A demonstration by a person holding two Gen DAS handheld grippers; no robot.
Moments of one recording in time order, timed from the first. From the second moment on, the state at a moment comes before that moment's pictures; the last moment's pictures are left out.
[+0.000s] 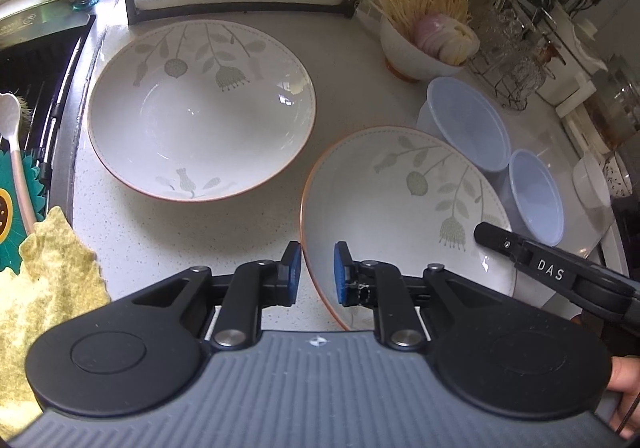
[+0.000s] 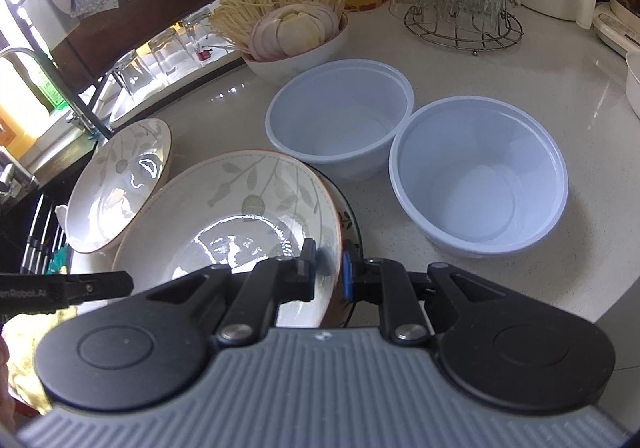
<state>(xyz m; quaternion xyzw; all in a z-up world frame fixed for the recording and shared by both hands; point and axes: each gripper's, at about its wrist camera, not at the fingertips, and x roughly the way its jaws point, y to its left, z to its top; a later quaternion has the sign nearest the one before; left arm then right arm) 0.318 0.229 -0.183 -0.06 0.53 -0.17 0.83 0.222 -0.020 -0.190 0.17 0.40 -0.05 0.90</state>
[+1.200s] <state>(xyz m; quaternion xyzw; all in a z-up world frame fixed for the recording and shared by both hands) 0.179 0.235 -0.049 -0.08 0.40 -0.12 0.90 0.137 -0.014 -0.089 0.15 0.32 0.04 0.93</state>
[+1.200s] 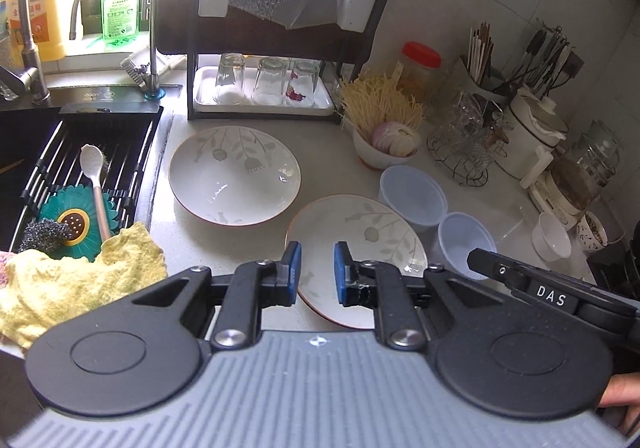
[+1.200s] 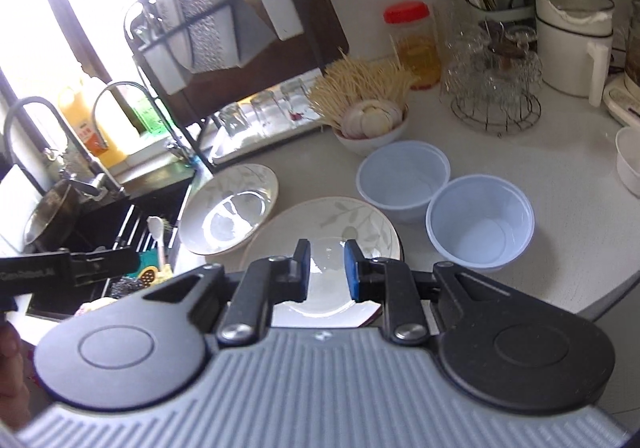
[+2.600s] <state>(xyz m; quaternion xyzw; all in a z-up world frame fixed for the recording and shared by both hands) 0.132 0.249 -0.053 -0.10 0.40 -0.04 0.91 0.123 0.026 -0.083 0.08 0.33 0.14 0.93</state>
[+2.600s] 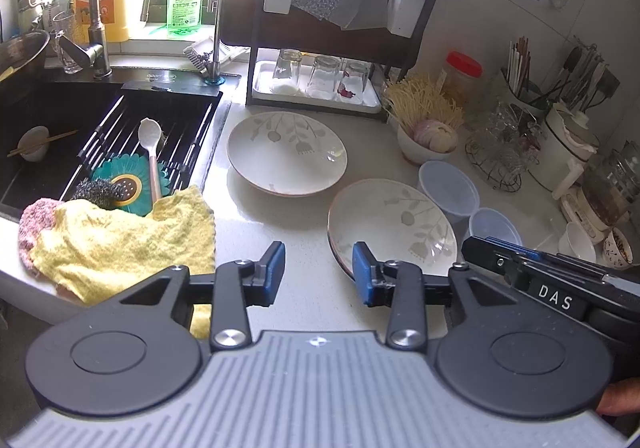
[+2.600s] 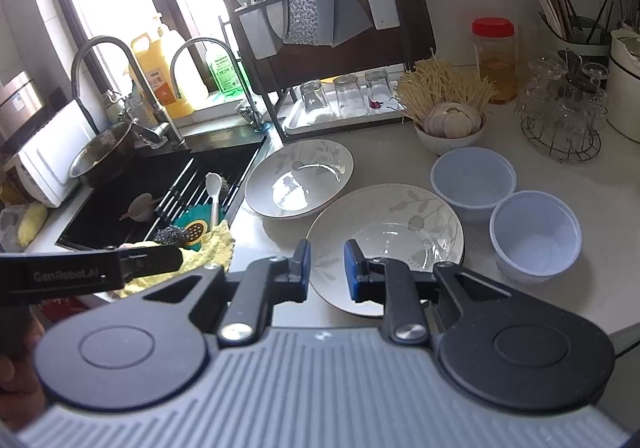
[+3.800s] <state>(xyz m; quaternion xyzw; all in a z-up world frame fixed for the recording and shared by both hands) 0.375 0.361 -0.138 -0.14 0.49 -0.04 0.86 0.348 0.072 -0.134 0.14 0.42 0.07 0.90</state>
